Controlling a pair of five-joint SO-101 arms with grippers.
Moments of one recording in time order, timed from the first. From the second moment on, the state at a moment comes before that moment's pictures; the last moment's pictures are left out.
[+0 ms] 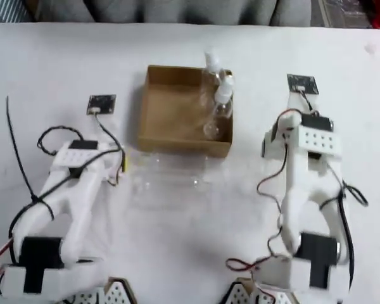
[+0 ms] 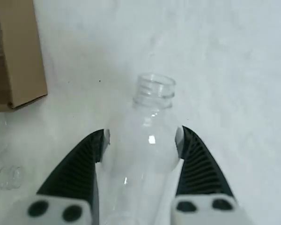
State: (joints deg) left arm -3.8 -8.7 45.6 47.3 6.4; right arm 7.5 -8.5 23.2 67.3 7.5
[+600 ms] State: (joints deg) left arm -5.5 -16.9 52.4 41.4 6.4; right arm -8.2 -49.6 45.5 61.5 8.0
